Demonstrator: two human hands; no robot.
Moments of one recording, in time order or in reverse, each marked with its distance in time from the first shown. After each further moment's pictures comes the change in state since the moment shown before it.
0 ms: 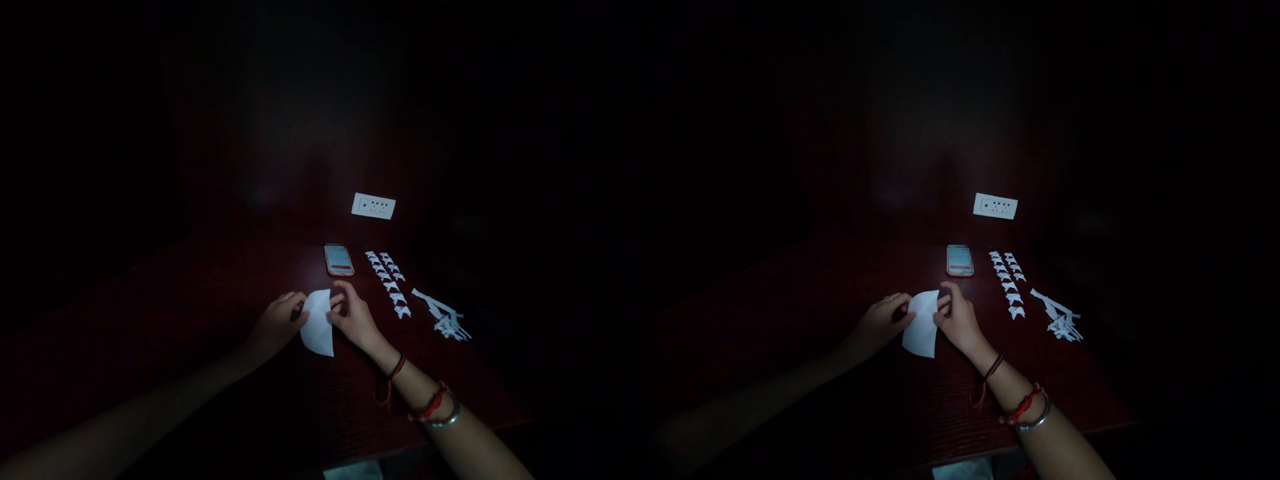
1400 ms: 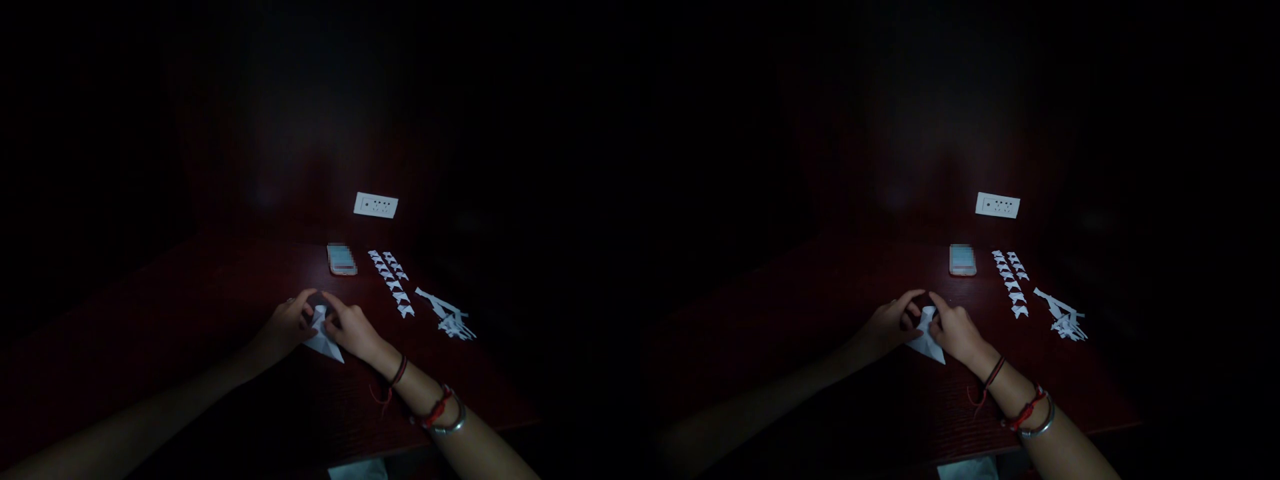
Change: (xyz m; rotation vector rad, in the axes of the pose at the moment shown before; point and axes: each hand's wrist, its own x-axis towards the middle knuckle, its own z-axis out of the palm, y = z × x) left_hand -0.004 0.000 0.003 -0.160 -0.156 -0.065; right_hand -0.008 -0.018 -0.002 -0.294 -0.257 -0.068
